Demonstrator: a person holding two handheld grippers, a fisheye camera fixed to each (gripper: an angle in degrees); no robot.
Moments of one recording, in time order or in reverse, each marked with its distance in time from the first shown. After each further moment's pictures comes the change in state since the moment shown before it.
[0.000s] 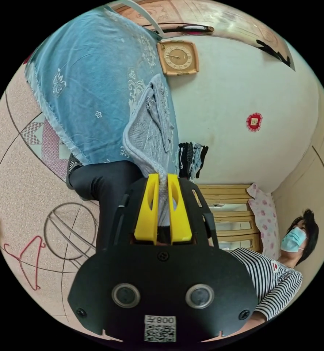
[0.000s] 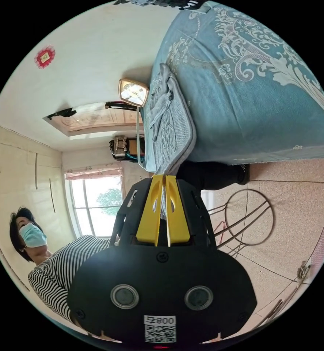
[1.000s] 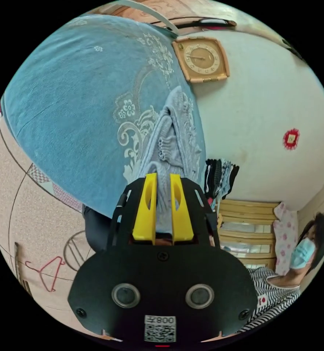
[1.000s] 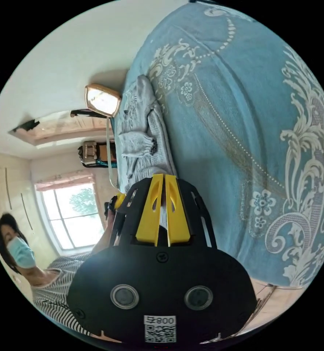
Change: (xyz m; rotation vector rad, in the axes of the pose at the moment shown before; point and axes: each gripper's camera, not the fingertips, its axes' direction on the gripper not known) left arm 0.005 -0.271 0.152 -0.025 -0.242 -0.042; right arm -0.075 -0.272 0.081 -0.043 0.243 0.063
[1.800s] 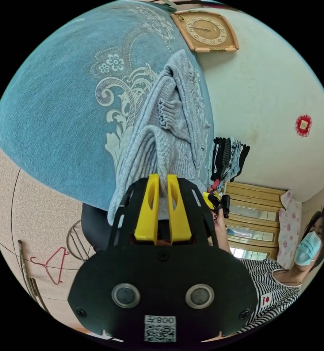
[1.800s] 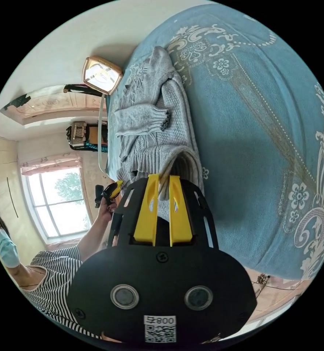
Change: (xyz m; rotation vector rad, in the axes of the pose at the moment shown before) left arm 0.034 -0.074 0.107 -0.165 -0.040 0.012; right arm -0.087 0.000 0.057 -0.086 0.137 -0.097
